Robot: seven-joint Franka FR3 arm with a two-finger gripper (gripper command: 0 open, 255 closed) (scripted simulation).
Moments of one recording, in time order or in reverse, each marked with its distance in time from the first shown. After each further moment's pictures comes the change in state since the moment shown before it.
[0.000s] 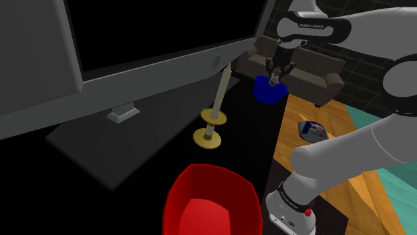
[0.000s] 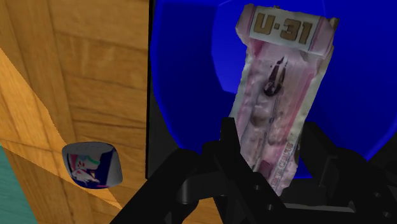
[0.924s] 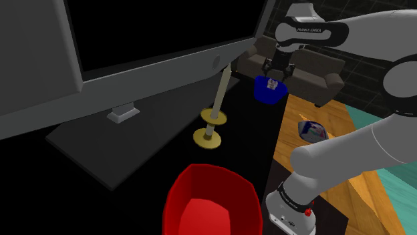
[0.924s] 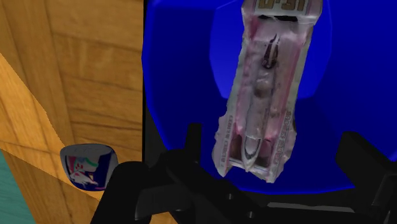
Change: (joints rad) arm 0.000 -0.003 -0.001 -0.042 -0.001 0.039 0.006
